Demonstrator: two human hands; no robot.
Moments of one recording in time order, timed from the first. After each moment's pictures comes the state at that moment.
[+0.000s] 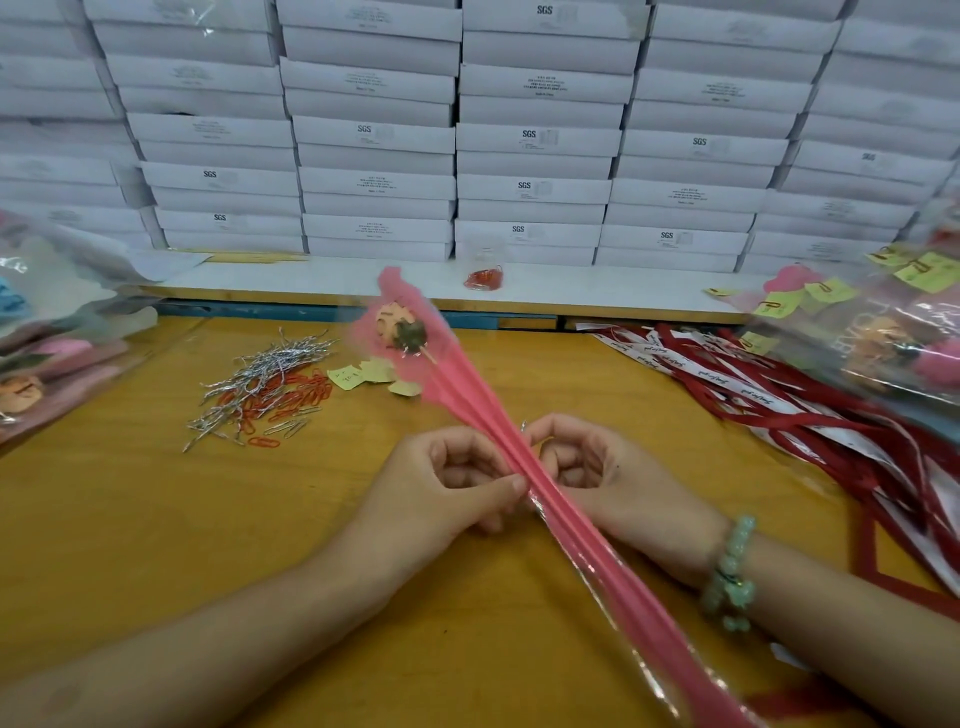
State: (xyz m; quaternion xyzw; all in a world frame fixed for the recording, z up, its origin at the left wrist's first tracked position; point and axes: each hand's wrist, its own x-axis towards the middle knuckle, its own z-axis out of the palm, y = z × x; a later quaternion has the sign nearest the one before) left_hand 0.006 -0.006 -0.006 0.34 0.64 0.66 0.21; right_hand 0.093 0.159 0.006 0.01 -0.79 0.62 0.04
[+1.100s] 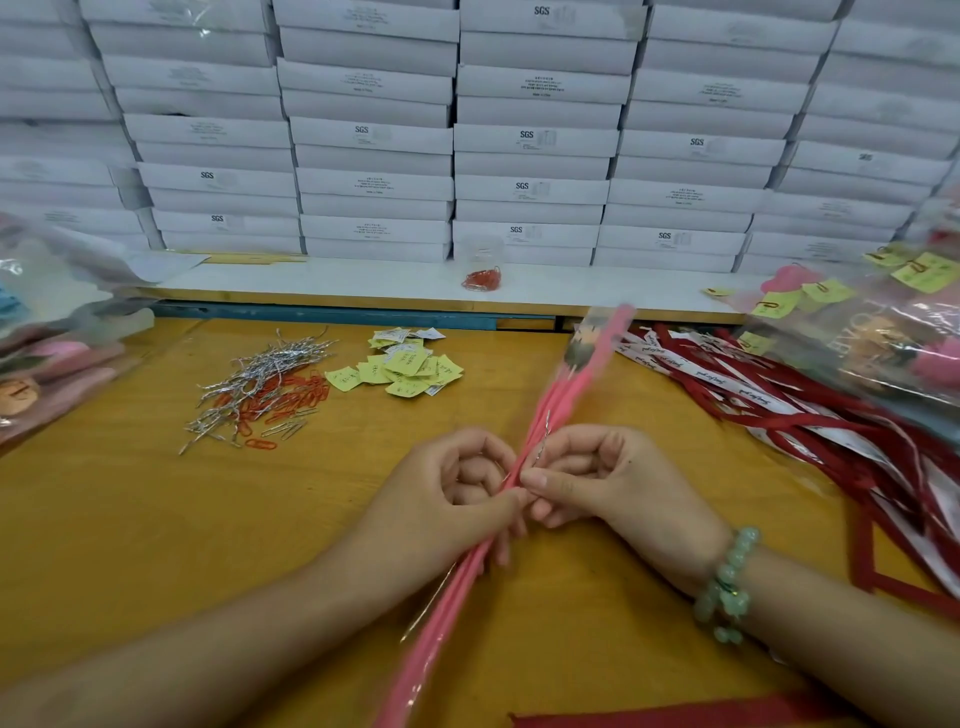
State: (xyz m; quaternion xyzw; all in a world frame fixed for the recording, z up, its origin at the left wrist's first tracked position) left_hand 0.011 -0.009 -0.005 0.39 0.65 0.60 0.23; right_hand 0.097 0.153 0.004 -0.03 -0.71 0.70 0.09
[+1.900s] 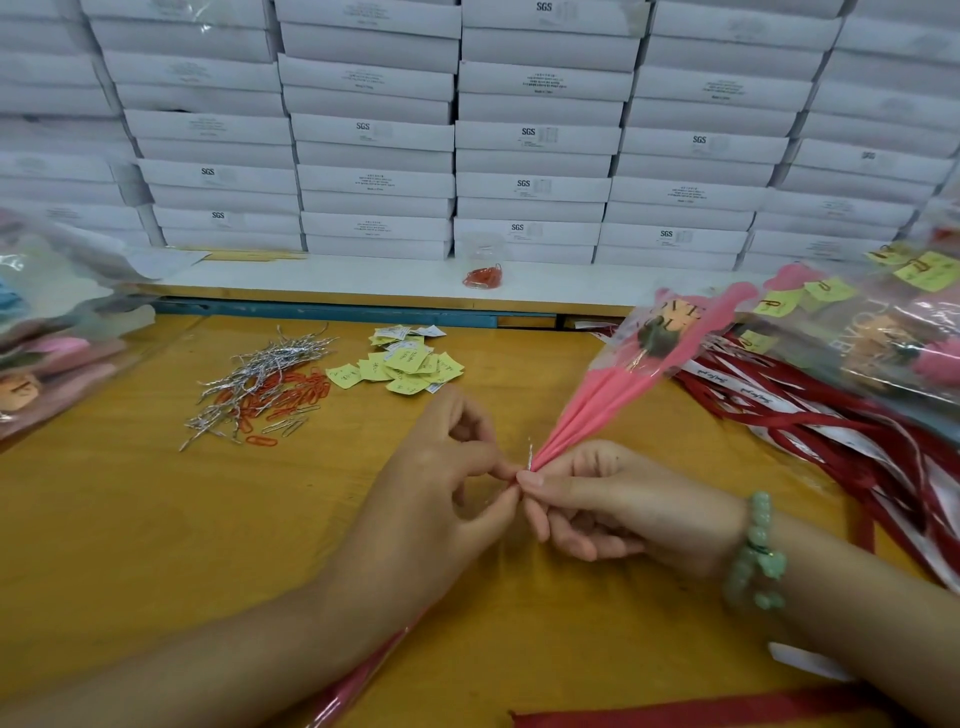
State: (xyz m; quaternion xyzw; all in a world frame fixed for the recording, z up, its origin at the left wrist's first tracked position) left_hand 0.020 -0.015 0.000 0.50 0.74 0.44 -0.10; right_hand 0.098 0.156 0.022 0.04 -0.75 0.65 -0.13
